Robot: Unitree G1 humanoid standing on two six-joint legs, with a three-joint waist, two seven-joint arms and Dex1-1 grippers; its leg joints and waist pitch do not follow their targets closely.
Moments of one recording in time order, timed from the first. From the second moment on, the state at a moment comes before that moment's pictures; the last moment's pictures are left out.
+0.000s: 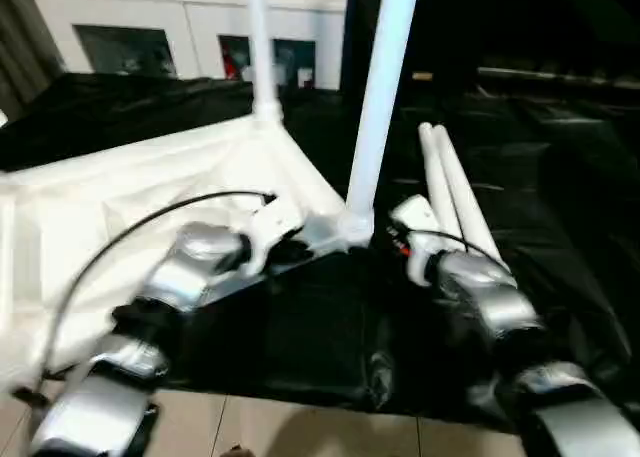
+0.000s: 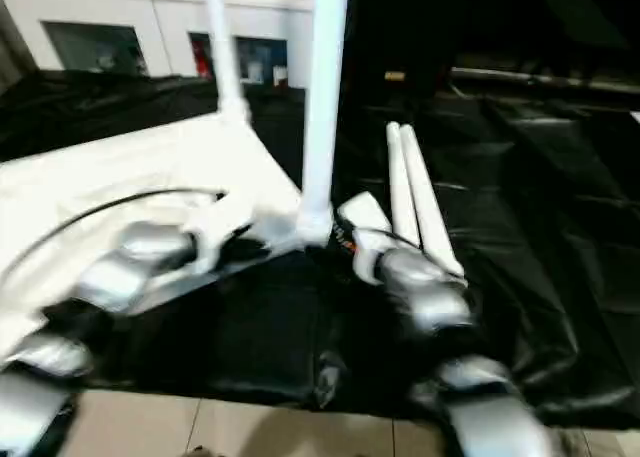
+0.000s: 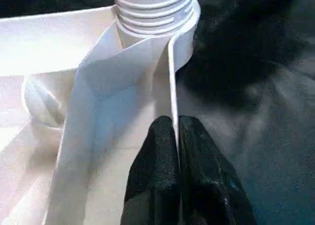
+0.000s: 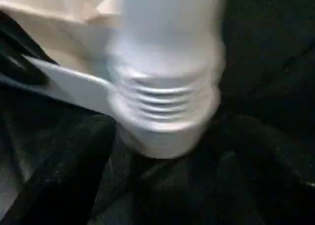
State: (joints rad) left arm -0.64 0.37 -0.28 0.64 0.04 0.11 -1.01; right arm -0.58 -0.25 0.12 0.79 0.08 -0.01 0.78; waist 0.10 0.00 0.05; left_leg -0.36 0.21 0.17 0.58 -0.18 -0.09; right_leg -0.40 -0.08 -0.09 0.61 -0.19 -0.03
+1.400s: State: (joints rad) left arm -0.57 0.40 -0.31 0.50 0.00 0.18 -1.14; right arm -0.51 -0.27 0.16 0.60 0.14 0.08 0.94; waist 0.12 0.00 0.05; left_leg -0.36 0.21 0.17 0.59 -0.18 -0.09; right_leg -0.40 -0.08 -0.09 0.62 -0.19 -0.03
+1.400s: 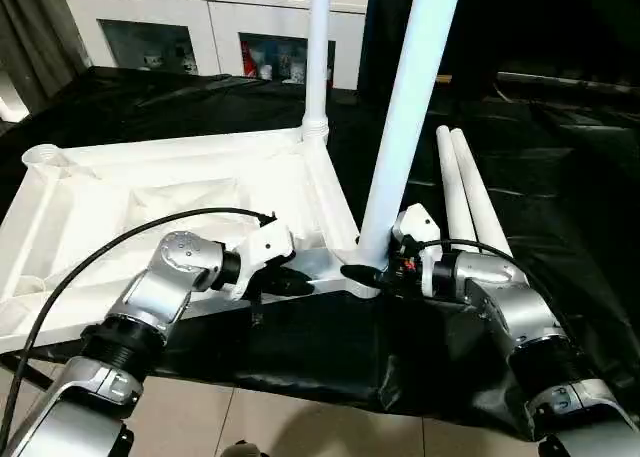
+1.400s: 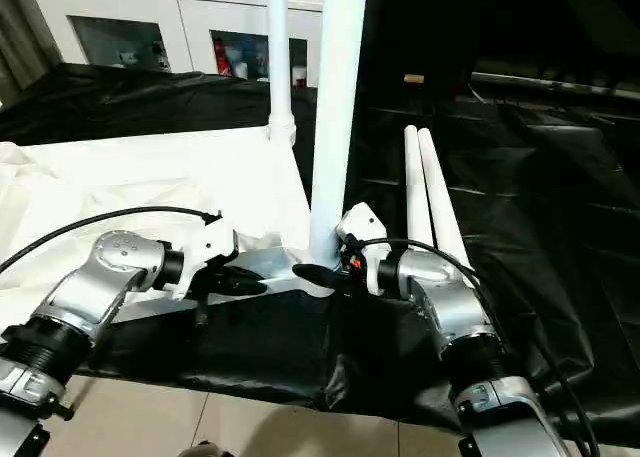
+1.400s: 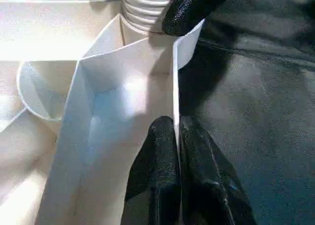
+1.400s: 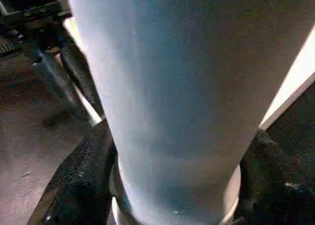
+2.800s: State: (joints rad) left arm -0.61 0.40 -0.30 0.59 0.01 0.09 -1.11; right arm -0.52 -0.27 0.13 0.64 0.11 0.01 0.87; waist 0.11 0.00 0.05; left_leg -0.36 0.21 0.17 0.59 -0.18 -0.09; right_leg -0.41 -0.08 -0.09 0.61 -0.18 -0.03
